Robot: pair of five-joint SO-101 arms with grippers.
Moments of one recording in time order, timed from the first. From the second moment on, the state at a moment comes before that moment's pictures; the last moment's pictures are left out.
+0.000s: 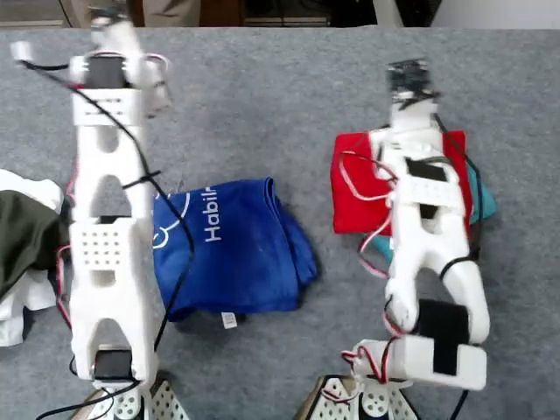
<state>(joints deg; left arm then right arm) -5.5 47.8 -77.4 100.3 8.0 3.9 -4.5 33.5 21.1 13.7</state>
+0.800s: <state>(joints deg) -0.4 -19.3 41.9 62.2 2.3 -27.5 -4.1 13.8 65.1 23.3</state>
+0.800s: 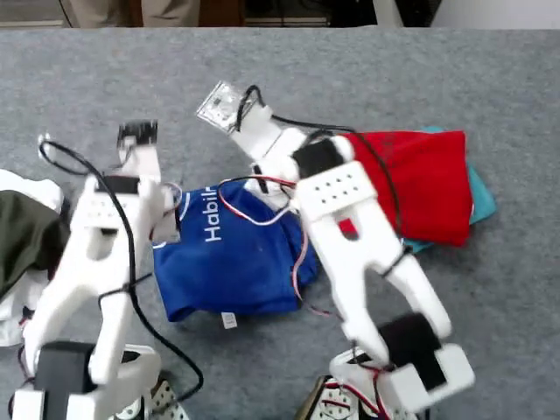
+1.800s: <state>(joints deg) -5.9 -6.0 38.9 42.9 12.5 -19.4 40.7 -38.4 88.7 26.9</state>
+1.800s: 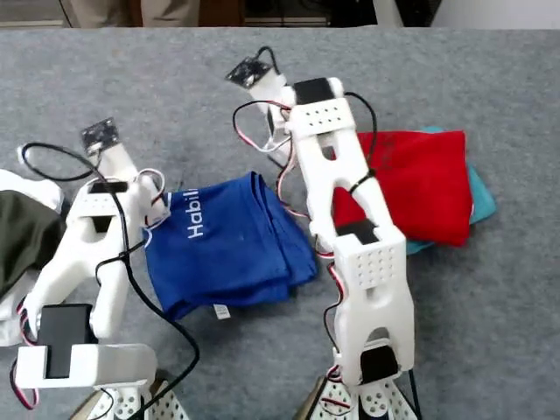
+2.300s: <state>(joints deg) -7.9 -13.1 31.2 61.6 2.5 -26.2 7.8 0.9 84.4 25.9</state>
